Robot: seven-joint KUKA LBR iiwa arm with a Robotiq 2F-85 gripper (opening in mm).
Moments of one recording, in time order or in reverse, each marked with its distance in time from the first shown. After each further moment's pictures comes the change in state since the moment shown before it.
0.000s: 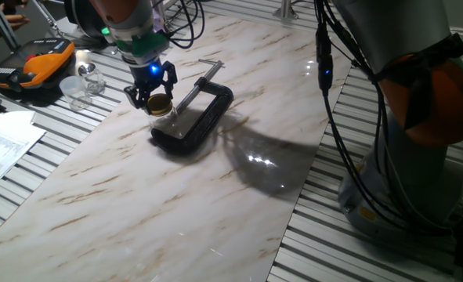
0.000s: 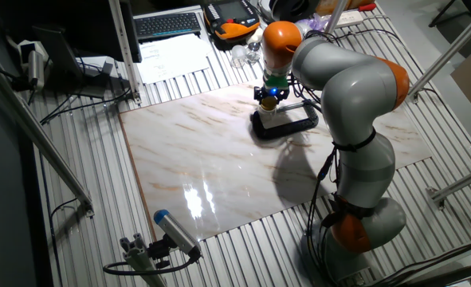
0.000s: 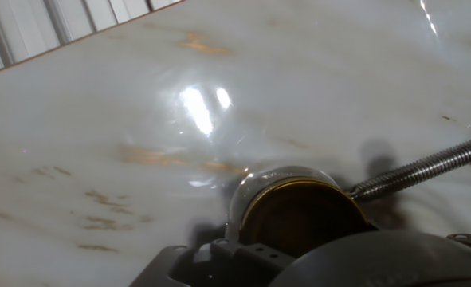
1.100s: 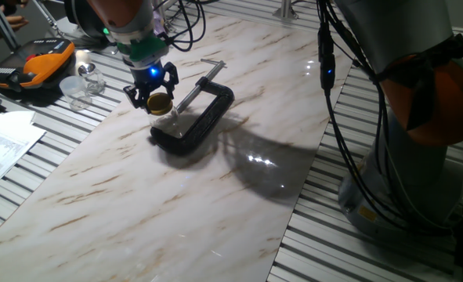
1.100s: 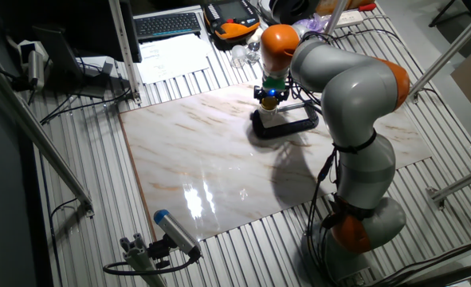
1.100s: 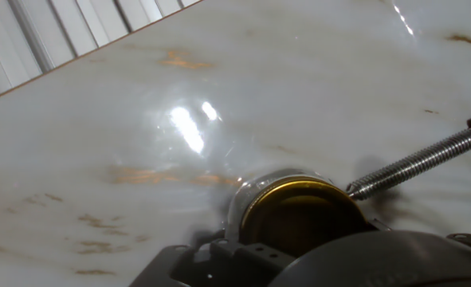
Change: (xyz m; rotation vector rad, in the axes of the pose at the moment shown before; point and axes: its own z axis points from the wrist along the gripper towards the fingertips) arm -0.001 -0.002 0.000 0.024 -0.047 0.089
